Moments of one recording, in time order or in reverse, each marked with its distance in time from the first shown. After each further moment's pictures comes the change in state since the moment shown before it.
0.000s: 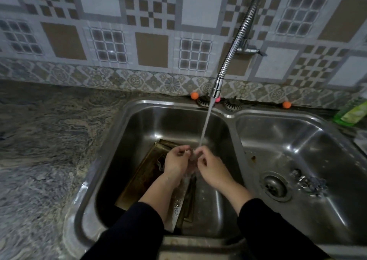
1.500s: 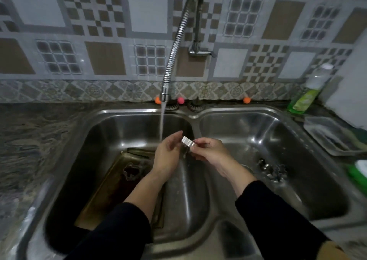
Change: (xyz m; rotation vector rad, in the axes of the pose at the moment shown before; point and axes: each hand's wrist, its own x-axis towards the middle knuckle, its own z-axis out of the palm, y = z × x) left_hand -0.013 0.024 0.069 0.186 -0.159 0.412; right_hand -0.001 0.037 -0.091 0.714 0.087 0.191
